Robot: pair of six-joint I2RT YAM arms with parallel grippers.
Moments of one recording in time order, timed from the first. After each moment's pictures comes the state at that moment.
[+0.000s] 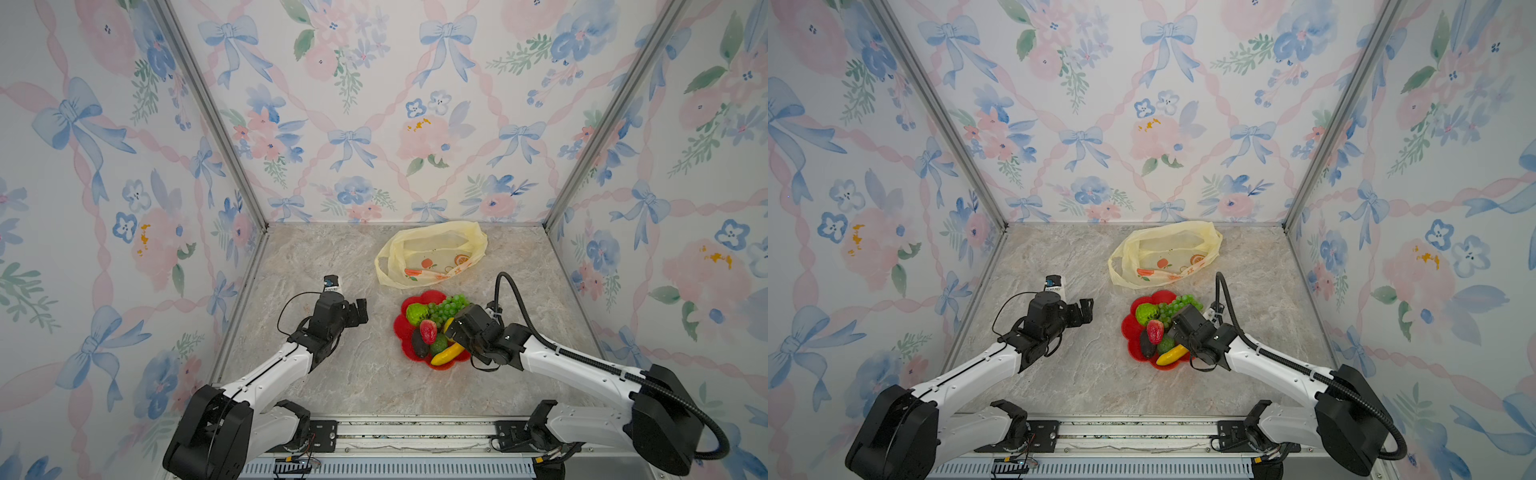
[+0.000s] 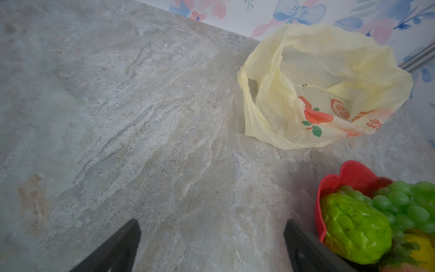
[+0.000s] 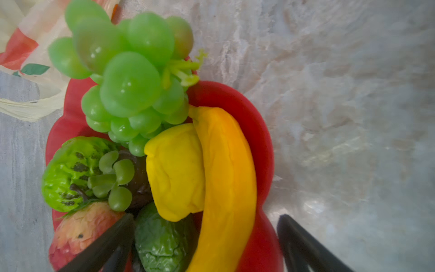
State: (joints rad) left arm -0.41 1.12 0.46 0.08 -0.15 -0.45; right arm 0.78 1.28 0.73 -0.51 0.28 1.27
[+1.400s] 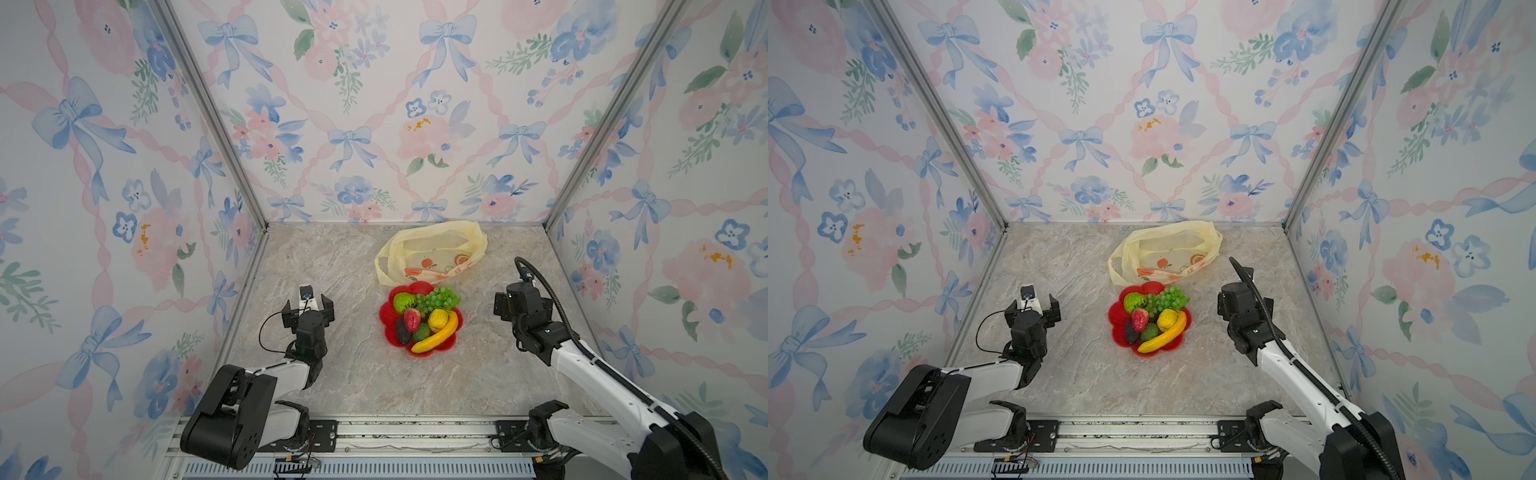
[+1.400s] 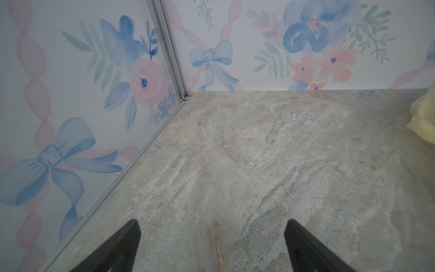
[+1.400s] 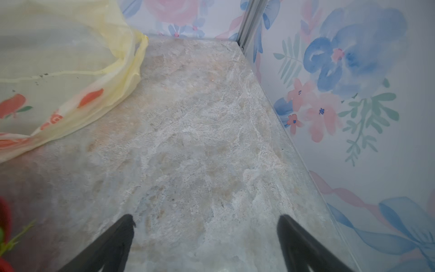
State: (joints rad) left arm -0.25 1.35 0.16 0.91 -0.55 0.04; right arm 0.29 1.11 0.59 -0.19 0.61 0.17
